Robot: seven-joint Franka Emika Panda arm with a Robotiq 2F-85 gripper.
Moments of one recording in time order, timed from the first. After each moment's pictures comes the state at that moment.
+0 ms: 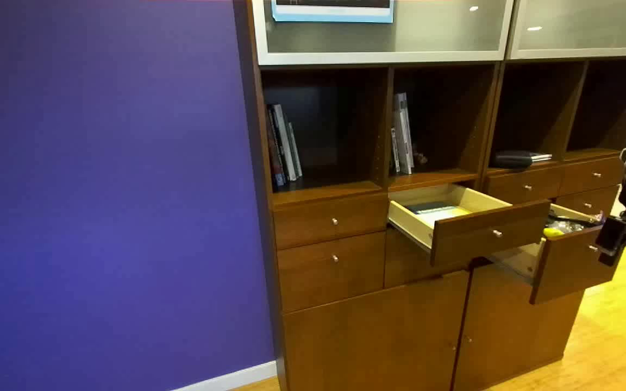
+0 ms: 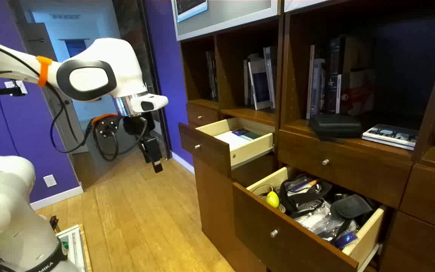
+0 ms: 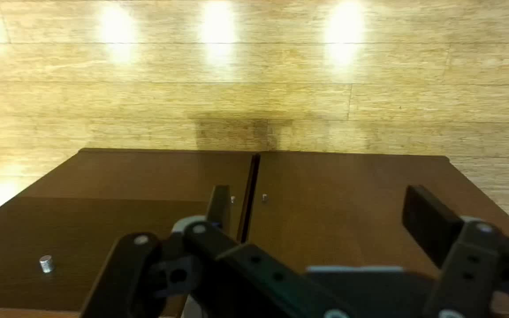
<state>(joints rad) -0.11 -0.77 -0.05 -2.71 -0.13 2.05 -0.03</state>
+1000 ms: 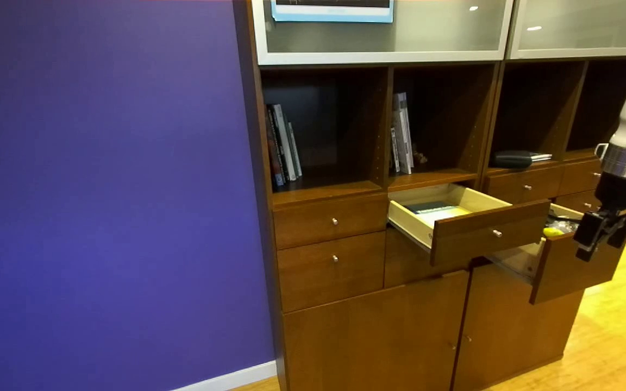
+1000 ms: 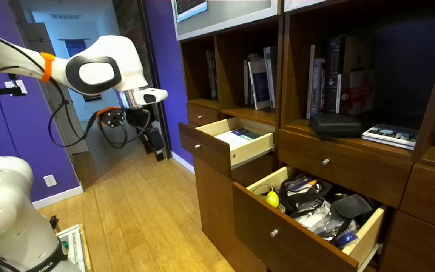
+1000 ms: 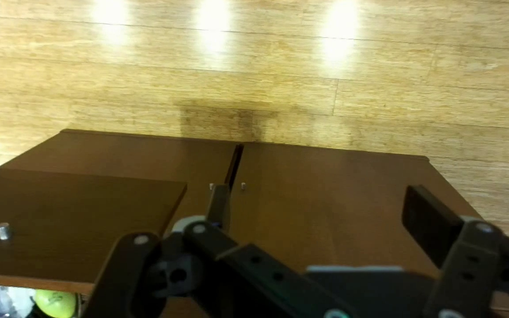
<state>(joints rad) -0.04 -0.72 -0.01 -2.66 -0.10 2.05 0.00</state>
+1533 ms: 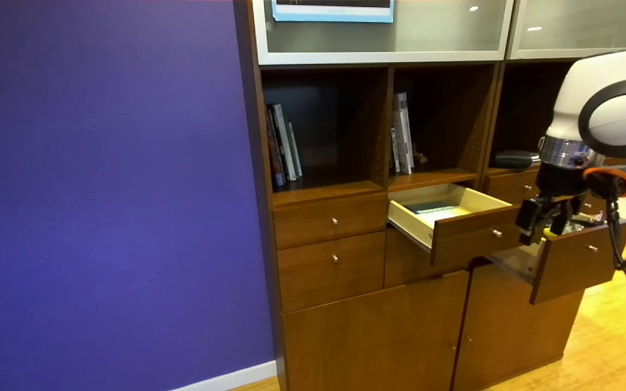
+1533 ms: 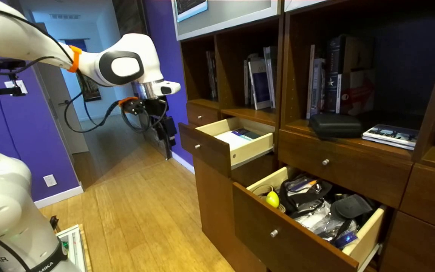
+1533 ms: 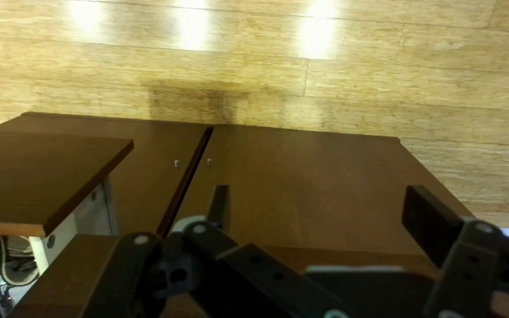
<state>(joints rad) 0.02 -0.48 0.05 -2.46 -0.03 2.08 0.08</state>
